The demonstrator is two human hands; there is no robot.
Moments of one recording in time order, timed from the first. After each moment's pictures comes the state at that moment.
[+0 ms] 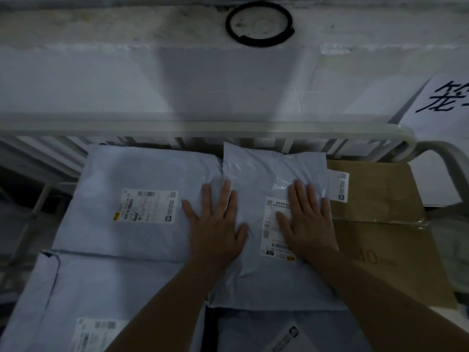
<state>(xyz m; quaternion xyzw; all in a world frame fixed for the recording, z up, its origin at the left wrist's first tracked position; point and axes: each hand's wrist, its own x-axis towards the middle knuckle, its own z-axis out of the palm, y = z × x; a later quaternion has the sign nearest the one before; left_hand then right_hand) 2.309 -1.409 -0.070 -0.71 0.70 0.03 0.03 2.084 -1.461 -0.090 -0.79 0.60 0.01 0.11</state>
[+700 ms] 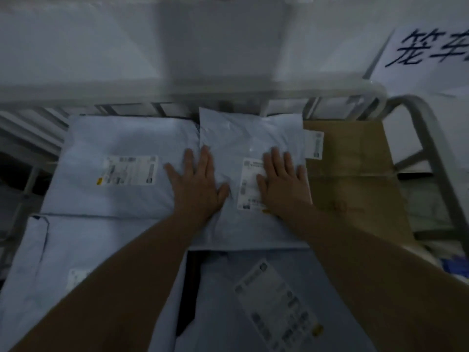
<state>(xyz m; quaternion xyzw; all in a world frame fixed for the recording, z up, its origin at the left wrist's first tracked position) 2.300 -1.409 -0.067 -0.73 0.67 0.05 0.11 2.087 -1.444 -0.069 -0.78 0.61 0.06 0.15</state>
